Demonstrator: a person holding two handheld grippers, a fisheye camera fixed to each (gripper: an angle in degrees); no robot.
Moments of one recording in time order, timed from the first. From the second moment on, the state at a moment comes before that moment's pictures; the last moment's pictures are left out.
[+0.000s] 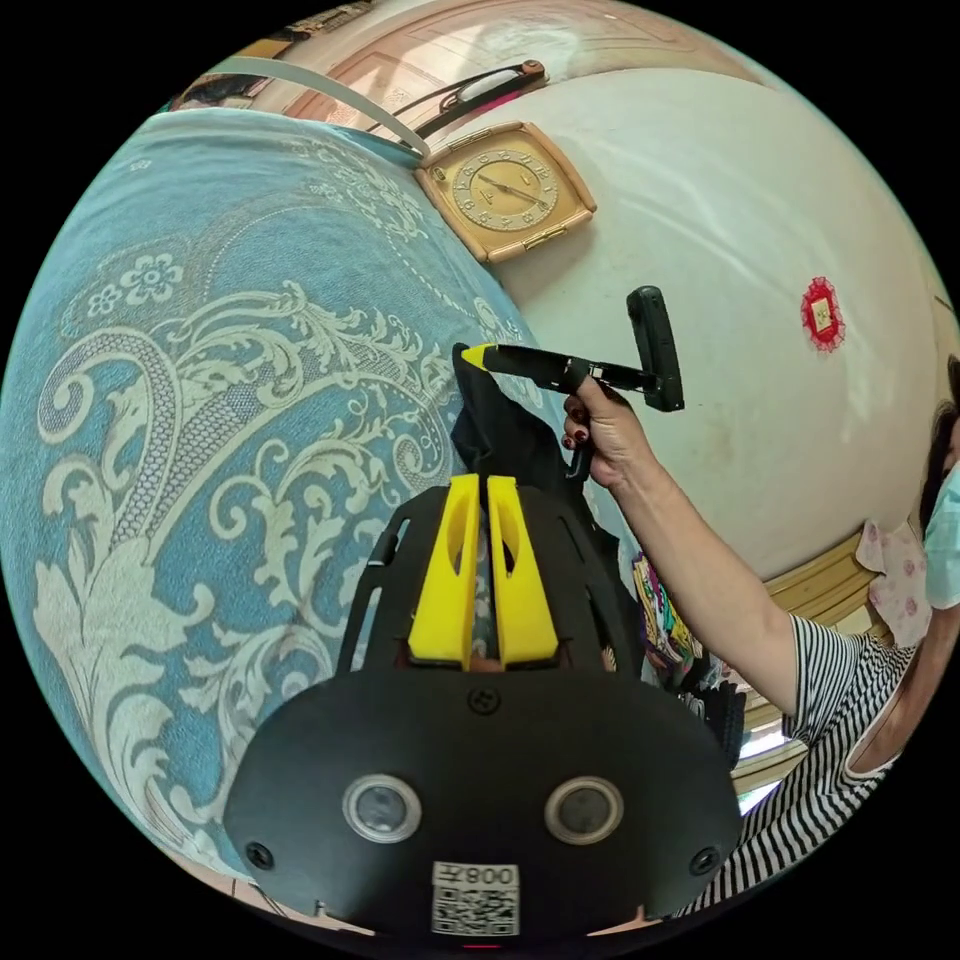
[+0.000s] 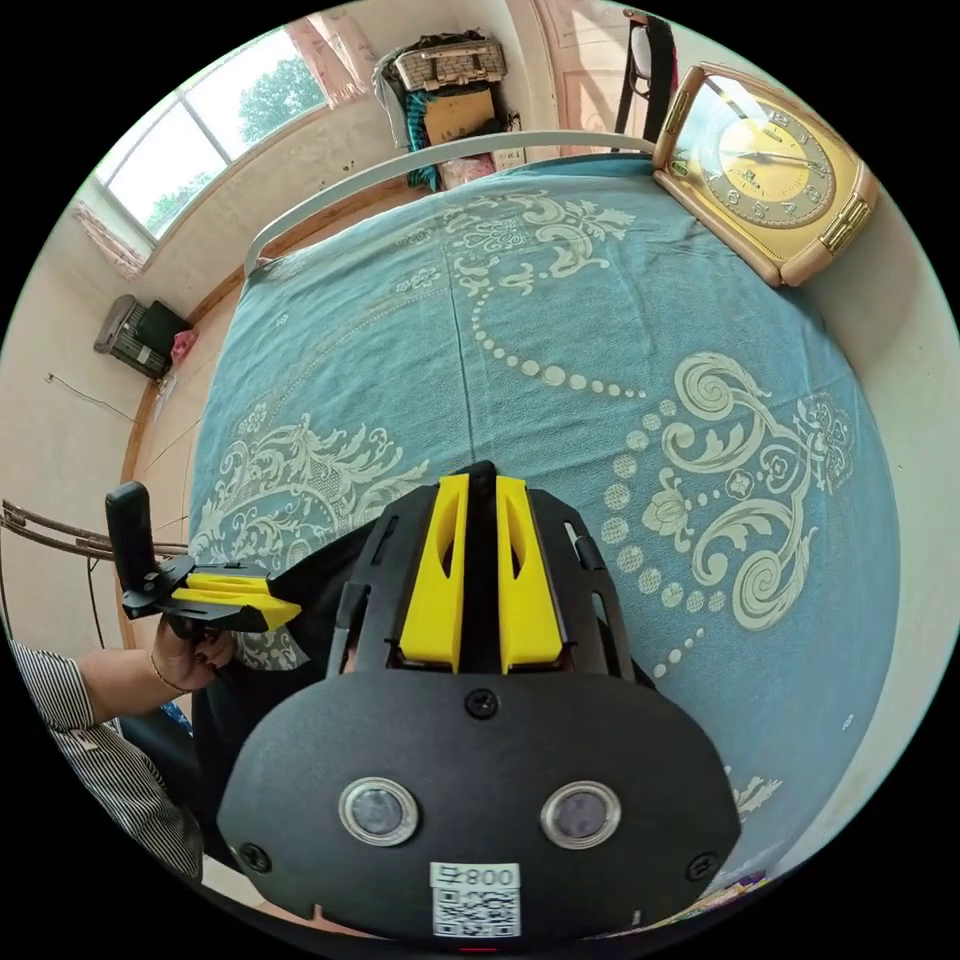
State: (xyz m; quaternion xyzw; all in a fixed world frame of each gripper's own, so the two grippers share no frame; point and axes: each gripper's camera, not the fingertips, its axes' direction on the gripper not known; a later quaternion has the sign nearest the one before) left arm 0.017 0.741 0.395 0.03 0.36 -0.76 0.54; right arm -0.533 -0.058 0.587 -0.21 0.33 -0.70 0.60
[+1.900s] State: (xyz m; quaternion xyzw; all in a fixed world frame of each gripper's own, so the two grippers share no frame) left arm 0.019 0.521 0.520 -0.15 0.34 -0.59 0.72; right arm -0.410 0.011 0.420 -0.23 0.15 -0.65 0.71
